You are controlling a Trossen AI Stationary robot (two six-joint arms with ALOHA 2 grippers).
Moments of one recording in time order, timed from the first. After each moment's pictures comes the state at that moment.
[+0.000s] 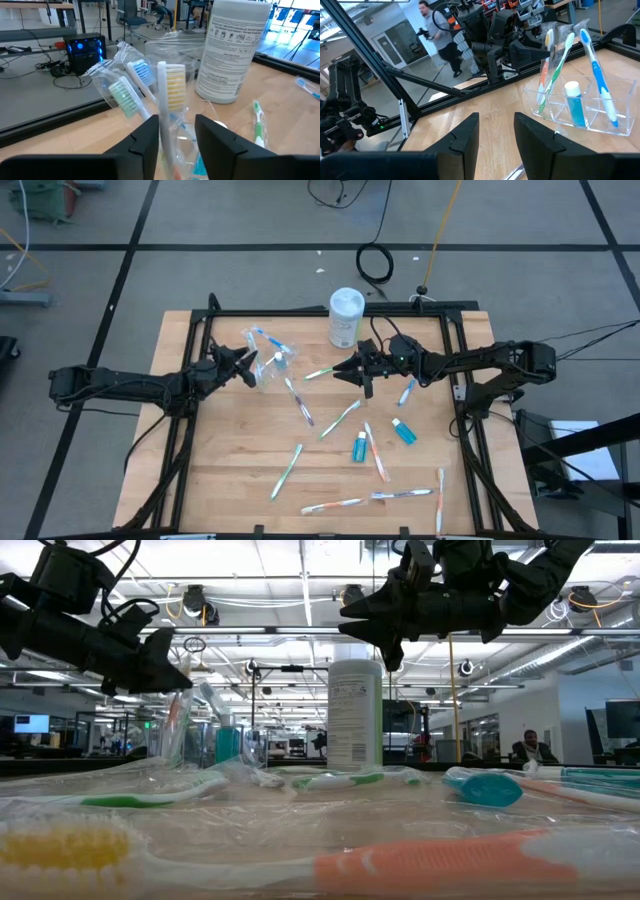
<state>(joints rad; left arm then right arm) 0.18 0.77 0.07 0.49 -0.63 -0.23 -0.25 1.45 0.64 0.75 -0.37 0.40</state>
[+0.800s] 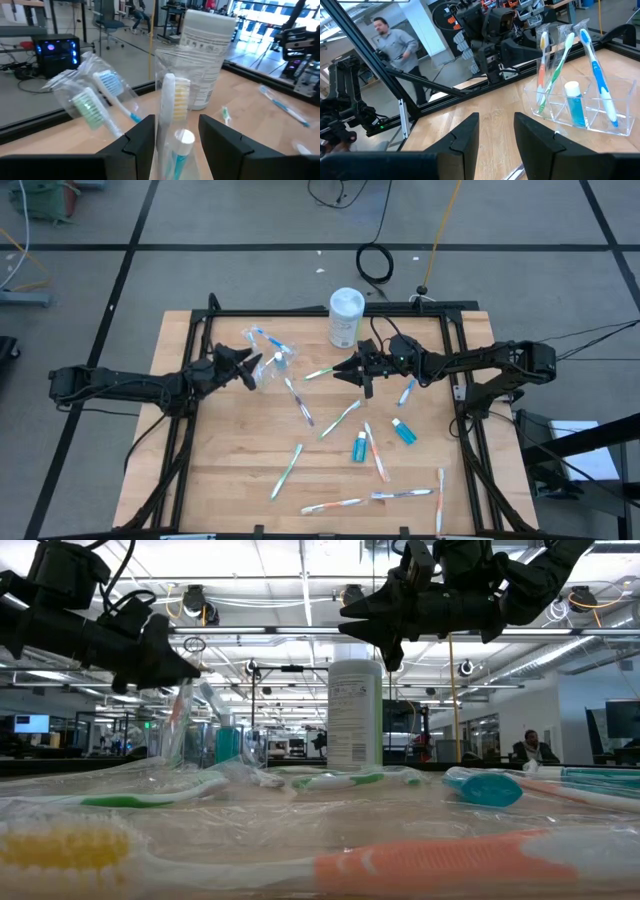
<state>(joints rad) 0.18 0.77 0.07 0.56 -0.51 -0.24 -0.25 1.45 0.64 0.75 -0.37 0.40</state>
